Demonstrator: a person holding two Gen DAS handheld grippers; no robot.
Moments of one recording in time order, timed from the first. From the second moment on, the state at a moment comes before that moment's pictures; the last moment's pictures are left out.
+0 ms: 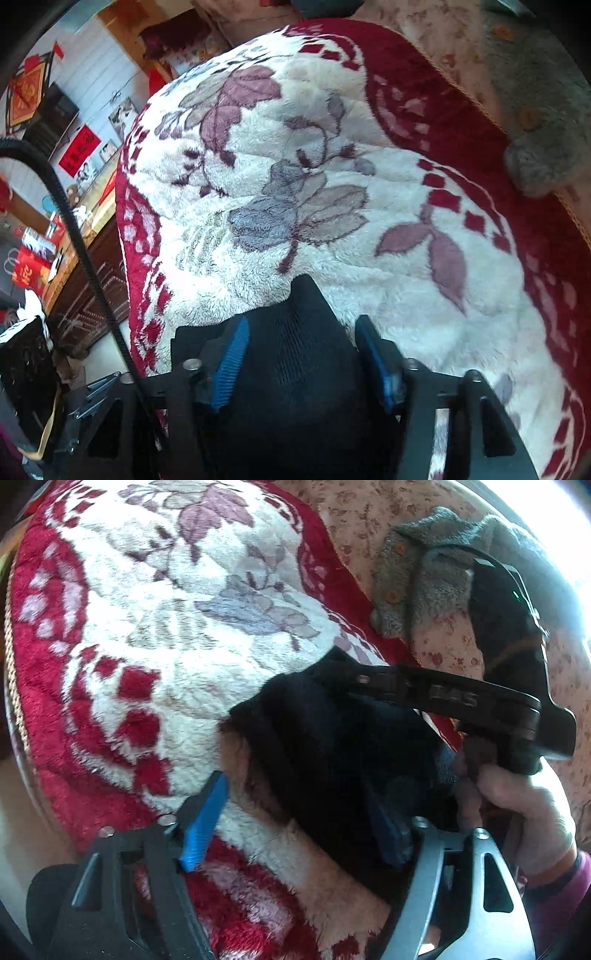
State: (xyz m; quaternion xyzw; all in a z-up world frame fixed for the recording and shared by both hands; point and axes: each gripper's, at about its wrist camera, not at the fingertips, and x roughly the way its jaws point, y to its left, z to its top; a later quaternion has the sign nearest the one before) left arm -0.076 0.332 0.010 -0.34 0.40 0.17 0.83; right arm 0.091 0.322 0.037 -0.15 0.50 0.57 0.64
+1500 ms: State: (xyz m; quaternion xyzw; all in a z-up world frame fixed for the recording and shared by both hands) left arm -0.048 -0.021 0.081 -0.10 0.39 -0.23 0.89; right arm 0.048 -0.194 0.046 0.31 0.41 0.38 0.77
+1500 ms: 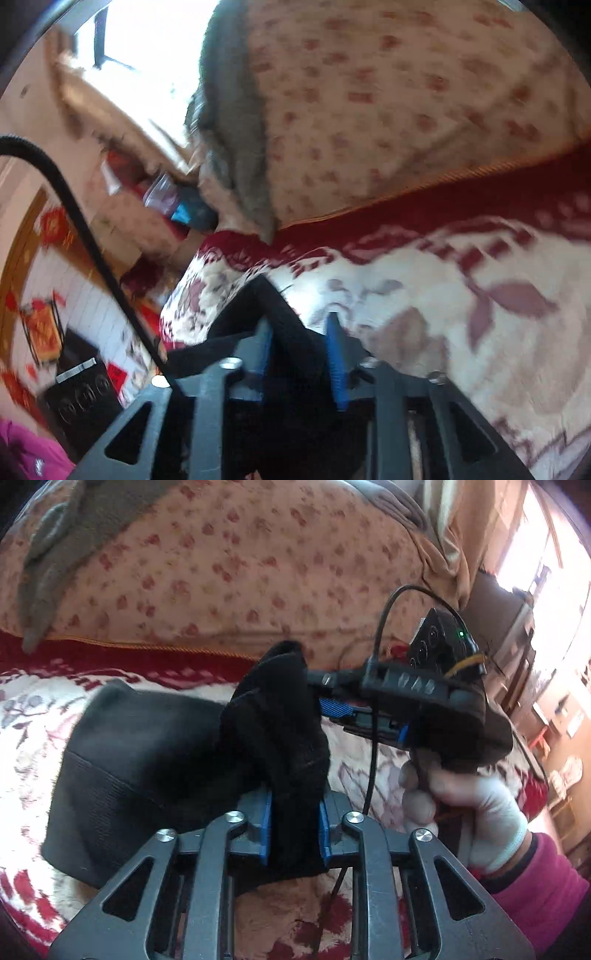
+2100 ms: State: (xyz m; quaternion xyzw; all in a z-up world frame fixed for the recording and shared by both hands) left arm -0.098 0.015 0.118 -0.01 0.36 -0.28 0.89; right arm -0.022 -0.297 0.036 0.49 0.40 0.34 0.70
